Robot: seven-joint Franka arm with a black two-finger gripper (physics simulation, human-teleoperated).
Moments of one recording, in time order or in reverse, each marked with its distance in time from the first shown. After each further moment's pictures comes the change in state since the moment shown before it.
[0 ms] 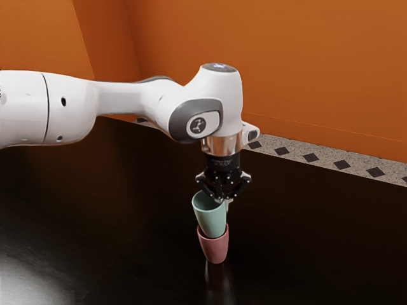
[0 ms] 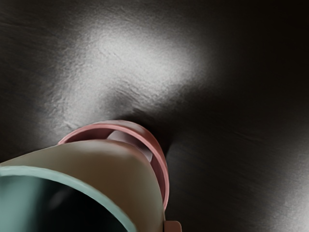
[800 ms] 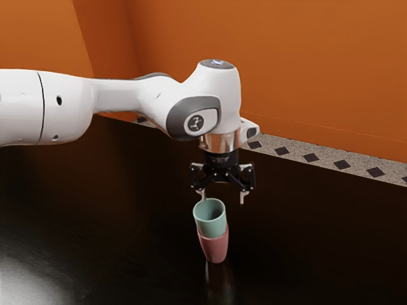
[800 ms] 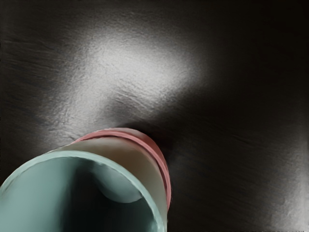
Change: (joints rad) arm 0.001 -0.025 0.001 -0.005 0.011 0.002 0.045
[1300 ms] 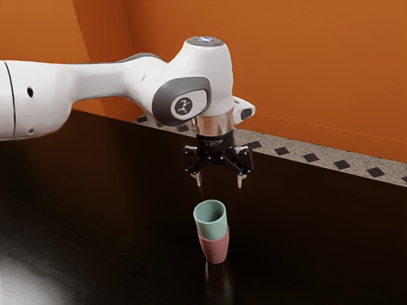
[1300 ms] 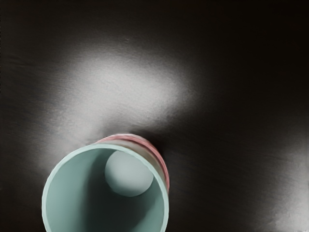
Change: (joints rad) arm -0.009 -0.099 0.007 -0.009 0.002 -0.017 0.055
